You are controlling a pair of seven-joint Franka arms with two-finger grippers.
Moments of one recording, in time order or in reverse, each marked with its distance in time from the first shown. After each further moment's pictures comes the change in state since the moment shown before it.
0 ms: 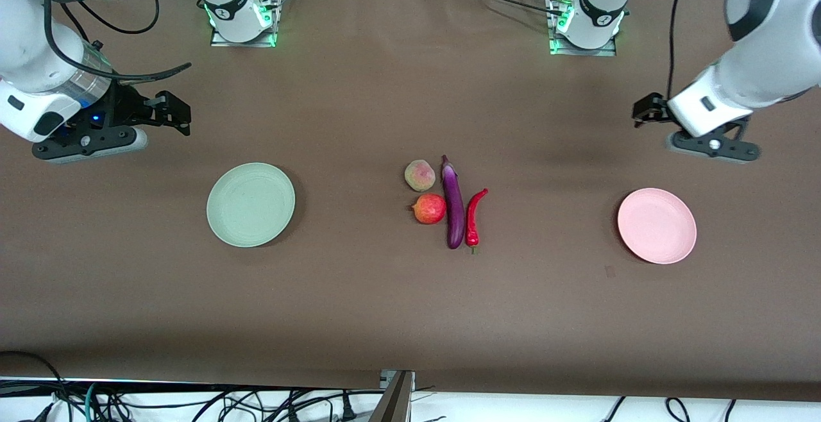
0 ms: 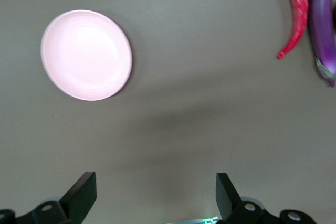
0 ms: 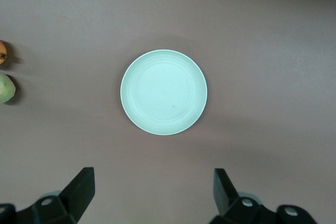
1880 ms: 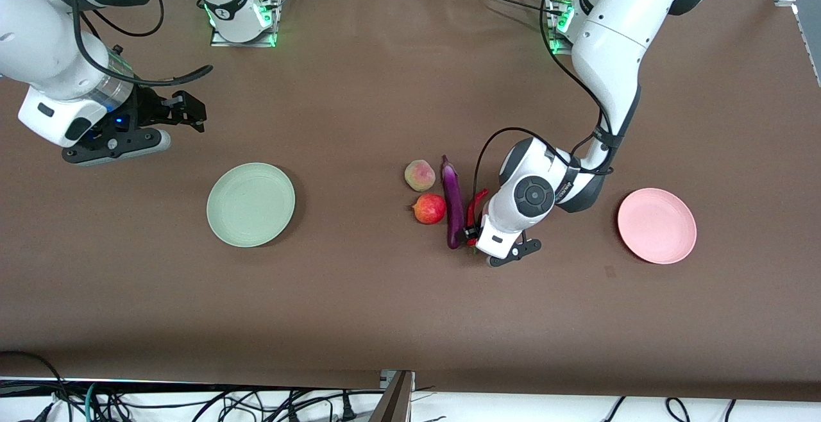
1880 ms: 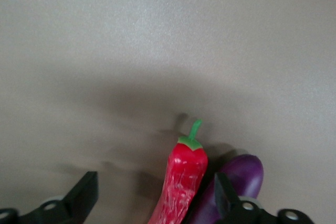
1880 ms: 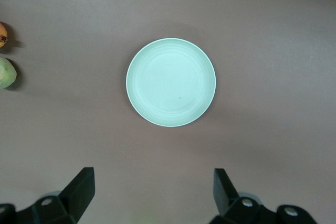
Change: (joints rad) left arm -0.342 0.819 0.007 0.343 -0.047 0.684 -0.883; right arm 0.026 0.018 0.004 -0.001 0.000 -0.032 -0.005
